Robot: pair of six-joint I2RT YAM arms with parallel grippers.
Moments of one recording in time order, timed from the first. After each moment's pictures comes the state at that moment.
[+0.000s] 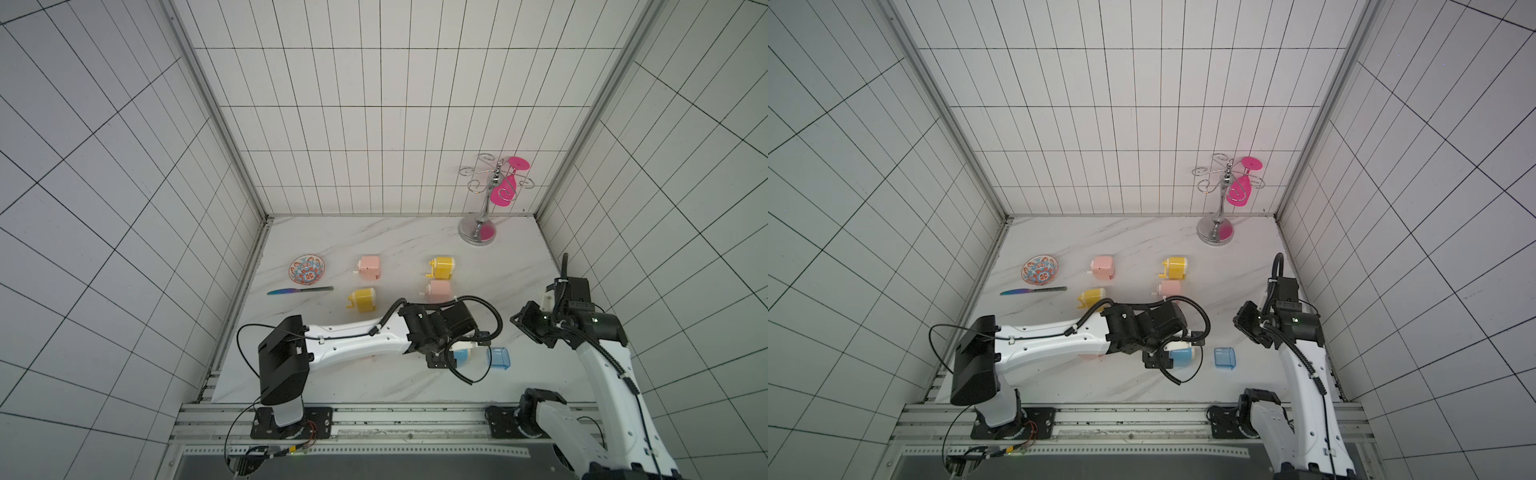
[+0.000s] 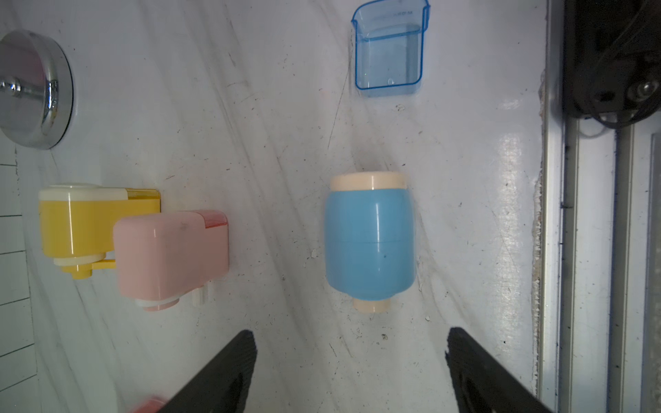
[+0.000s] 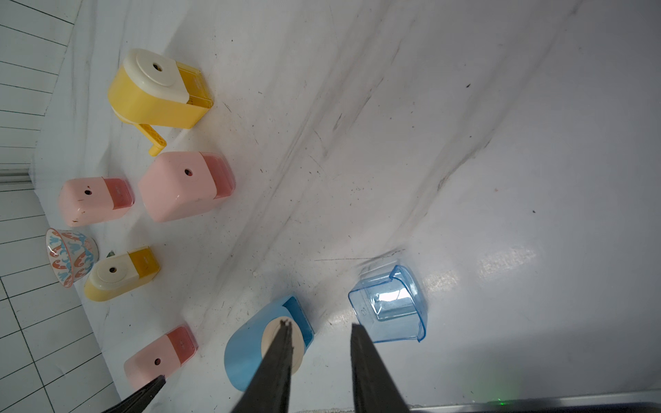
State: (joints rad) left arm -1.25 1.77 1.45 -0.77 -0.11 0.43; right arm -0.15 0.87 0.86 -1.09 -0.29 0.51
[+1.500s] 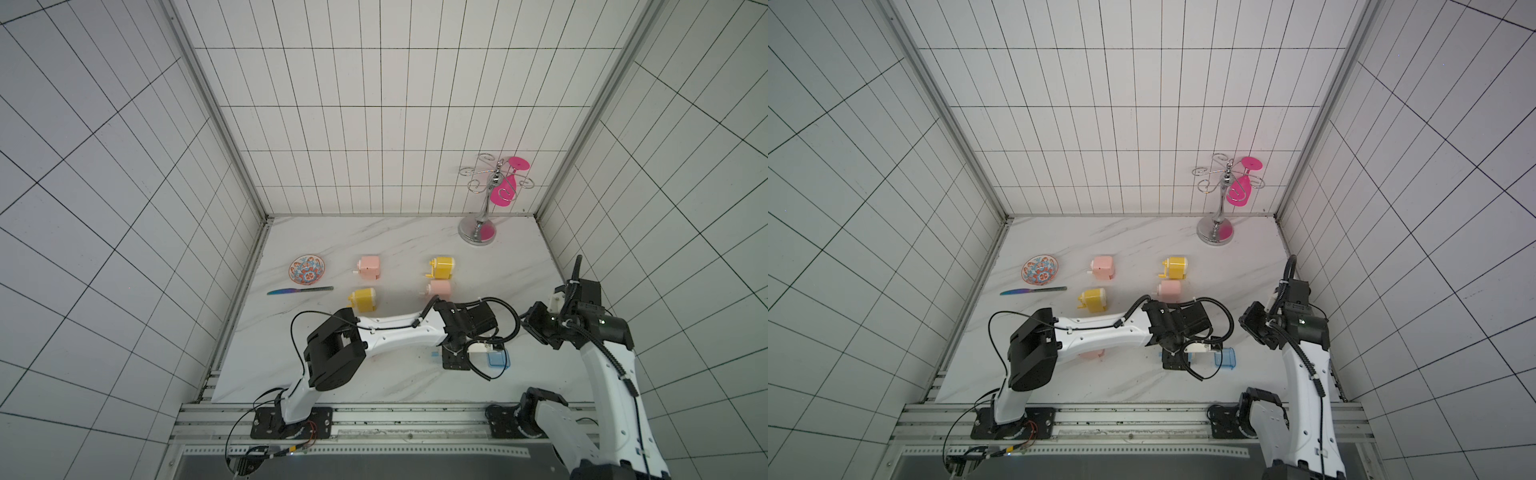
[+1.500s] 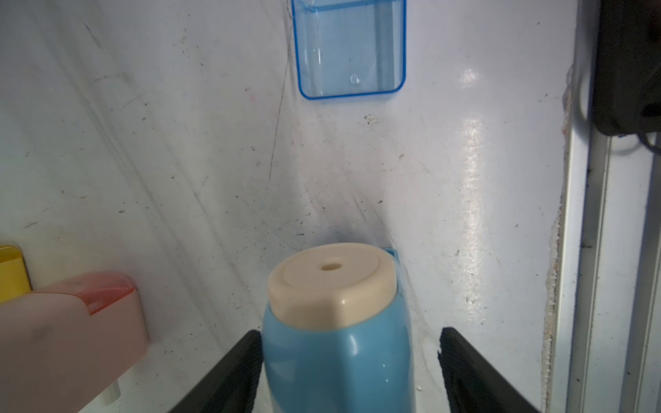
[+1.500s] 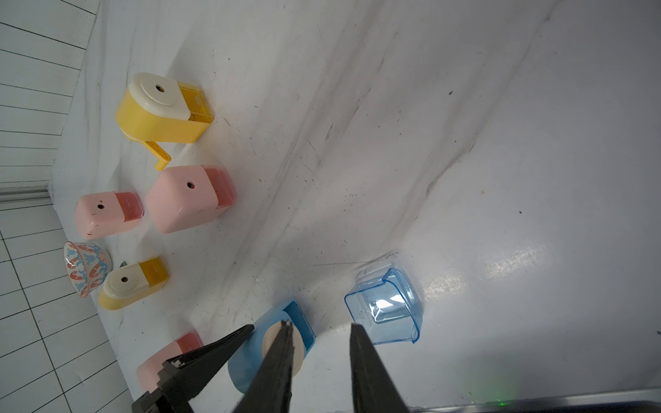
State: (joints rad) left arm -1.23 2.08 1.70 -0.90 0.00 0.45; right arm -0.24 0.86 0.86 -1.10 -0.34 0.47
